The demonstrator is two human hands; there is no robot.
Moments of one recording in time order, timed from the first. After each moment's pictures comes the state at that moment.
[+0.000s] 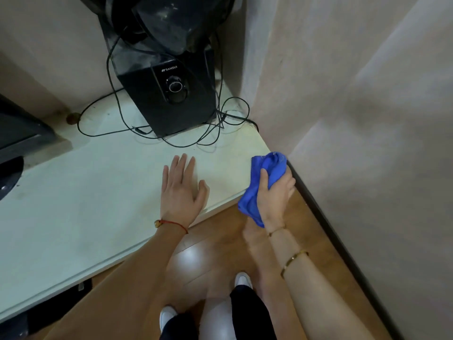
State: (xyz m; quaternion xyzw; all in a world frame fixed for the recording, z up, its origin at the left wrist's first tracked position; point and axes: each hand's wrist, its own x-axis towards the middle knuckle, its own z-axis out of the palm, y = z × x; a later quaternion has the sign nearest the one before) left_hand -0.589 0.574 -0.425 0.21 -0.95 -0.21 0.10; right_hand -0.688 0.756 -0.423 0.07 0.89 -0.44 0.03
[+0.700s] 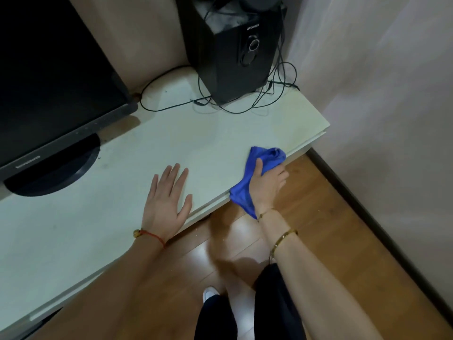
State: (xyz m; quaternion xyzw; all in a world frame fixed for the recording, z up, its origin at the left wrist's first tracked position) left_hand -0.395 0.424 -0.423 0.08 -0.99 -0.12 0.02; right_hand -0.533 0.615 -0.418 0.20 0.89 -0.41 0.02
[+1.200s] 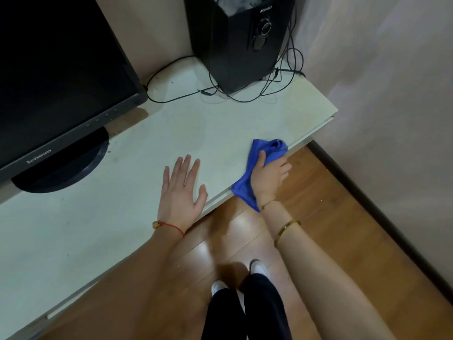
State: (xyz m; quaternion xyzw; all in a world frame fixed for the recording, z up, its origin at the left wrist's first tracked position) left_hand -0.392 0.423 -0.424 0.09 -0.99 -0.14 0.04; right_hand -0.513 0.586 -0.419 0.22 0.90 -0.37 0.00
